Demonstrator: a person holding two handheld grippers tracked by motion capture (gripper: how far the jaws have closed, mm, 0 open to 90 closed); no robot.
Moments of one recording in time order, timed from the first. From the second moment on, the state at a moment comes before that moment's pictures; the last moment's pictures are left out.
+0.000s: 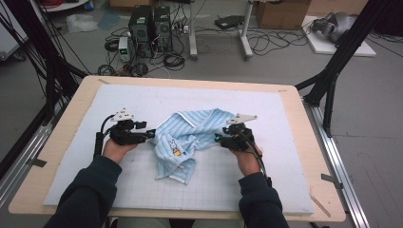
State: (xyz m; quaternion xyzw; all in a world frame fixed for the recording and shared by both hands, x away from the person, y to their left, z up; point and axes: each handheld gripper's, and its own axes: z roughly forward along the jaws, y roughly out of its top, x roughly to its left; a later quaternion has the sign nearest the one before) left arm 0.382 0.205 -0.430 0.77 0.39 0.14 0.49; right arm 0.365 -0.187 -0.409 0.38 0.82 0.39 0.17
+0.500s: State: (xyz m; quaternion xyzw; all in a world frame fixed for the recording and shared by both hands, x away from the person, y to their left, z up) left arm 0.382 0.212 -0.428 0.76 0.40 0.15 0.50; right arm 0.363 -0.151 -0.436 0.33 0.87 0.32 0.15
